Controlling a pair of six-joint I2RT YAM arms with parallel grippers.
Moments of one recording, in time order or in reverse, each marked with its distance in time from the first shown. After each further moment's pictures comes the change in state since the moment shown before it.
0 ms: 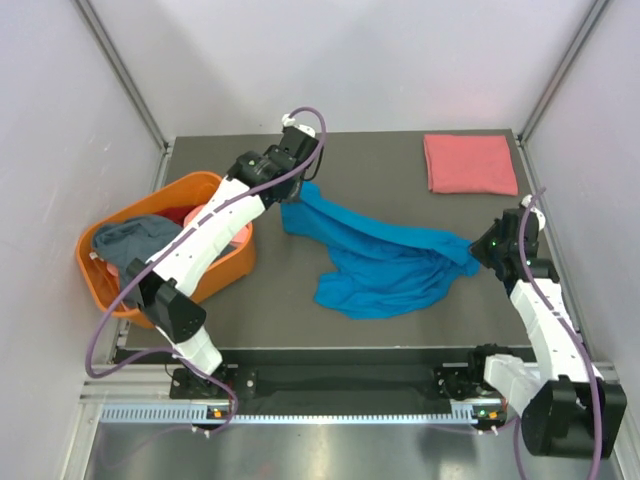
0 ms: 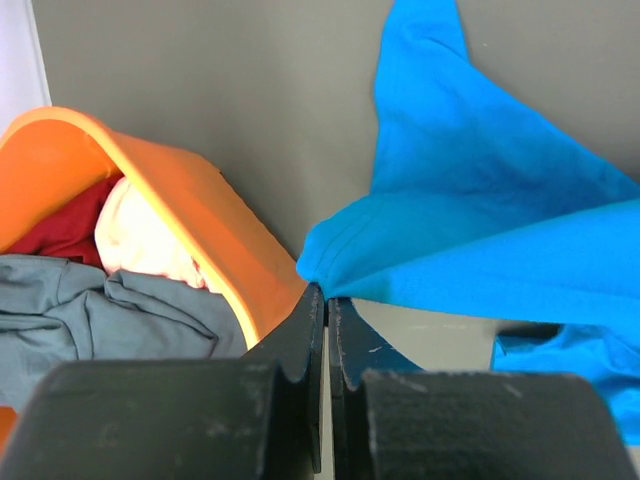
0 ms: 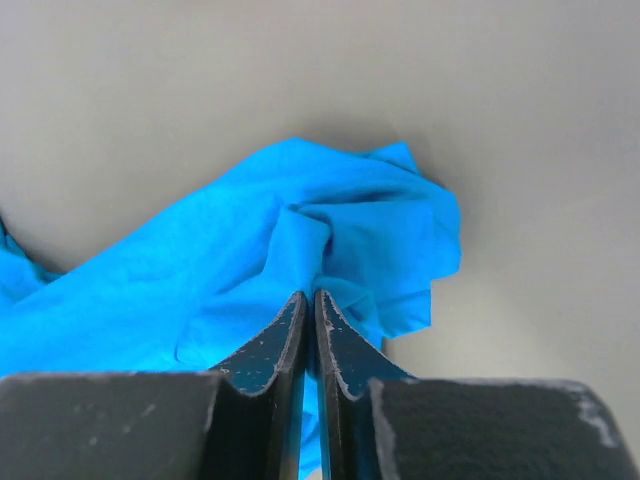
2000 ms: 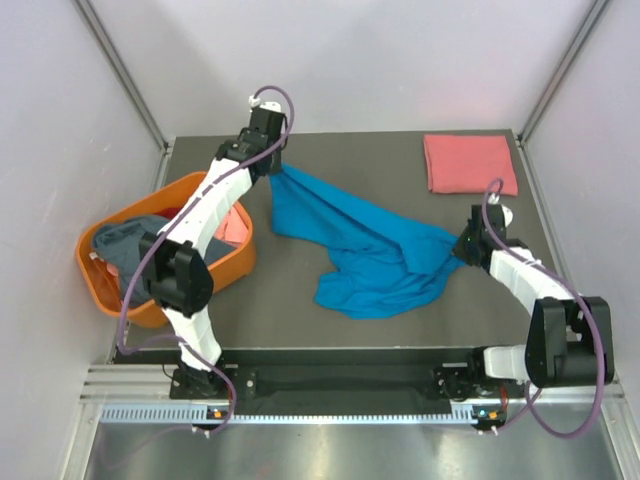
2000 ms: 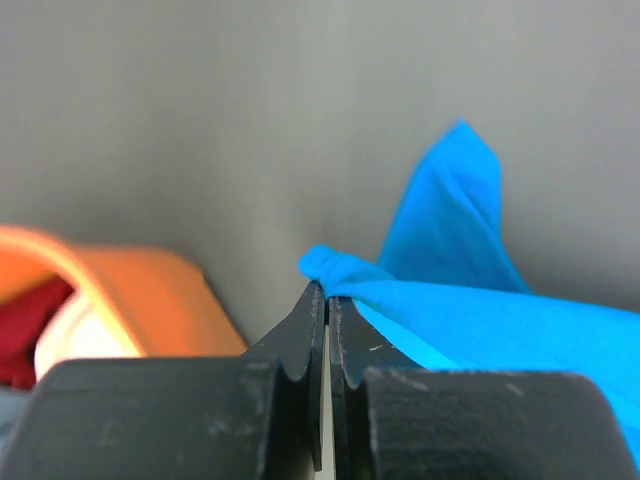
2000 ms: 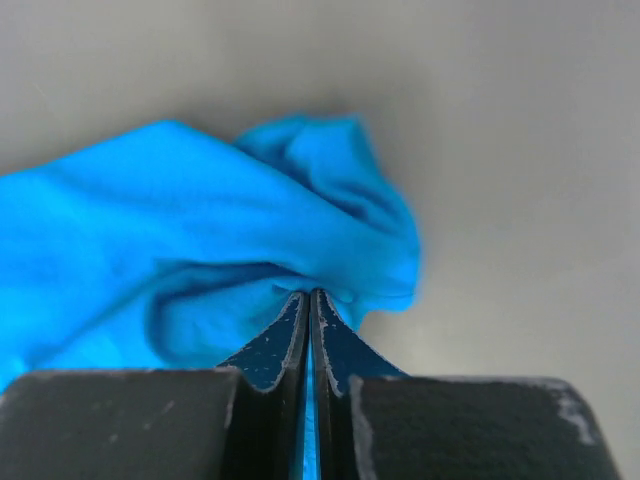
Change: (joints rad) left arm 0.252 0.117 -0.055 0.352 0.175 0.030; right arm 0.105 0.324 -0.008 0.154 0.074 -0.048
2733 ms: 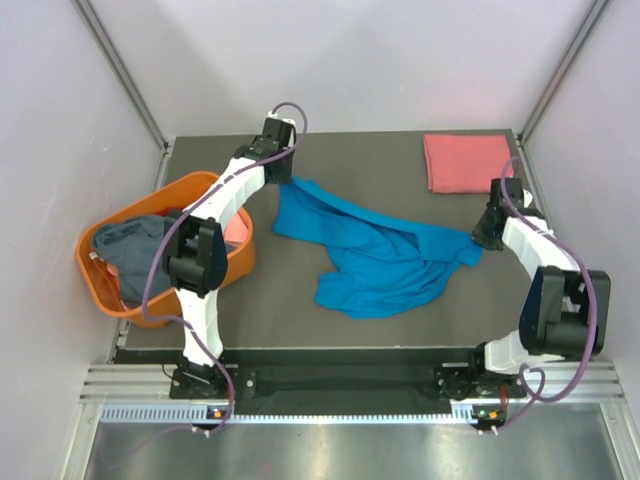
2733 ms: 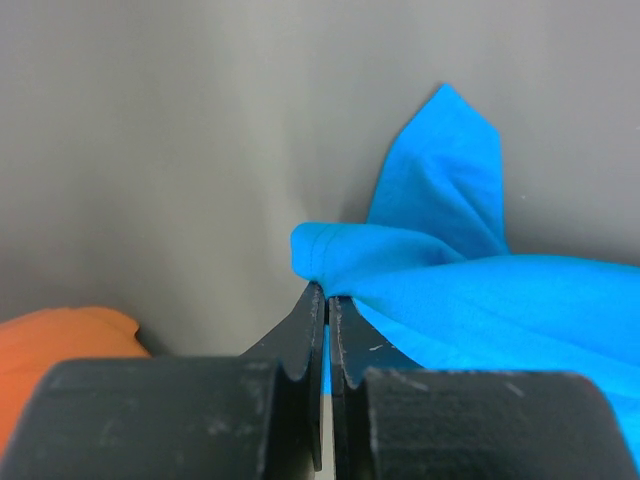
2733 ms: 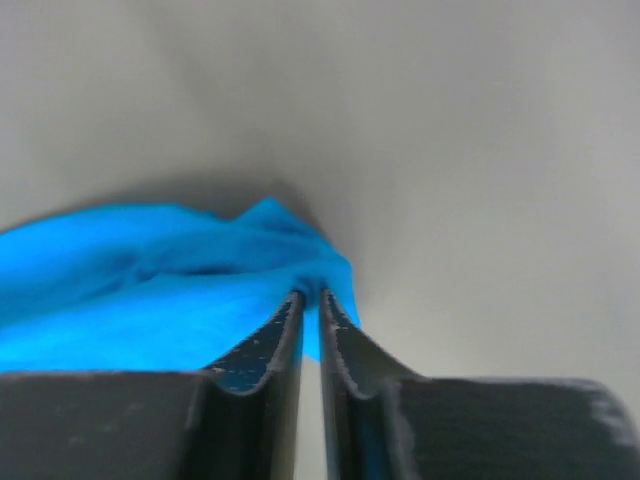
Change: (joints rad) left arm 0.048 0.213 0.024 0.095 0.146 0.068; right arm -0.128 0.130 0.277 -0.237 0.071 -0.114
